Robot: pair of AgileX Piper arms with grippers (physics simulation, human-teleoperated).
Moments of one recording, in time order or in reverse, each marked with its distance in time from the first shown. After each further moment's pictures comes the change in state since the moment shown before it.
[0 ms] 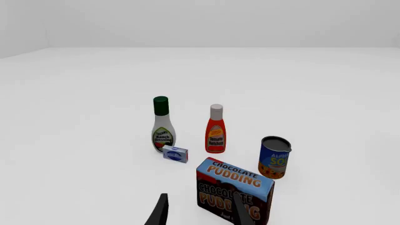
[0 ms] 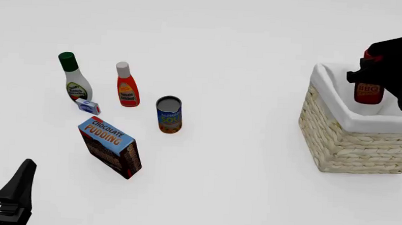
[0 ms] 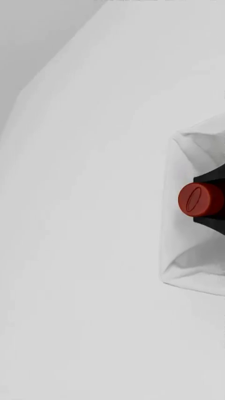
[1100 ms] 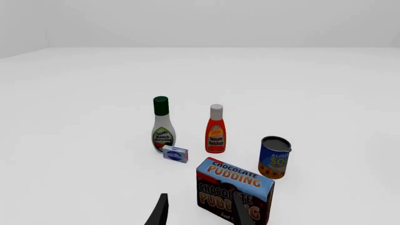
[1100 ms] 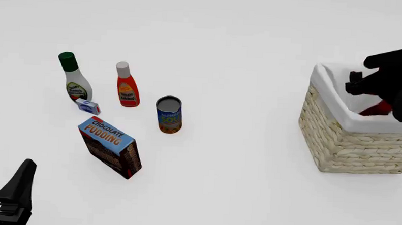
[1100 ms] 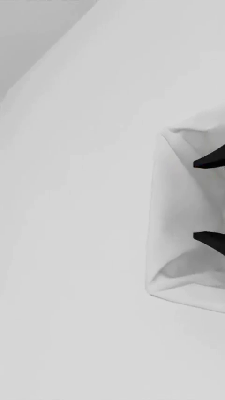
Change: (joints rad) left arm 0.000 0.000 0.000 0.000 0.000; right arm -0.028 0.067 0.028 -0.054 -0.019
